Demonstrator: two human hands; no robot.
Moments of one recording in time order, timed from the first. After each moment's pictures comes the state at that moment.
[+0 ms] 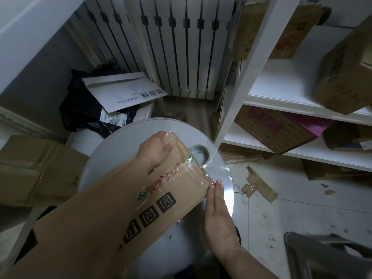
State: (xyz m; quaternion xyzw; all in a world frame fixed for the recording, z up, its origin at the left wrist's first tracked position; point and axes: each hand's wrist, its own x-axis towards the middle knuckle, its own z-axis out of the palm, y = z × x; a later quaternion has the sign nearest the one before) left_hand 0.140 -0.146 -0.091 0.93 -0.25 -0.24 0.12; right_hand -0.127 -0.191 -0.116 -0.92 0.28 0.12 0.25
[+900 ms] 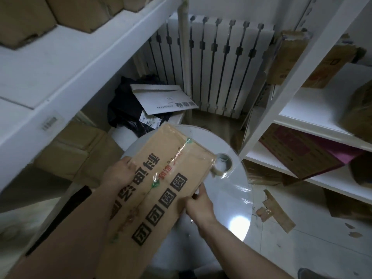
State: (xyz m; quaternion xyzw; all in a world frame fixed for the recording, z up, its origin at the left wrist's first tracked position) left_hand 0.125 0.048 -0.047 0.96 -0.02 -0.25 0.13; right_hand -0.051 -0.121 -0.045 -0.63 0.42 0.15 0.63
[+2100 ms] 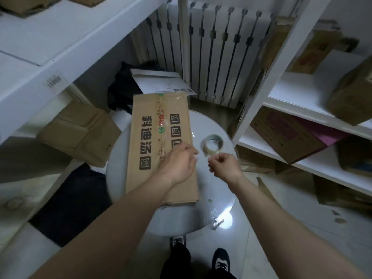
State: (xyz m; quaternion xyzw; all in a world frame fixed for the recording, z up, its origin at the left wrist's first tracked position) left_hand -0.007 -0.066 -0.035 0.91 -0.32 -0.15 0.22; right_hand -0.082 -0.216 -0.055 -0.72 0.38 0.07 0.58
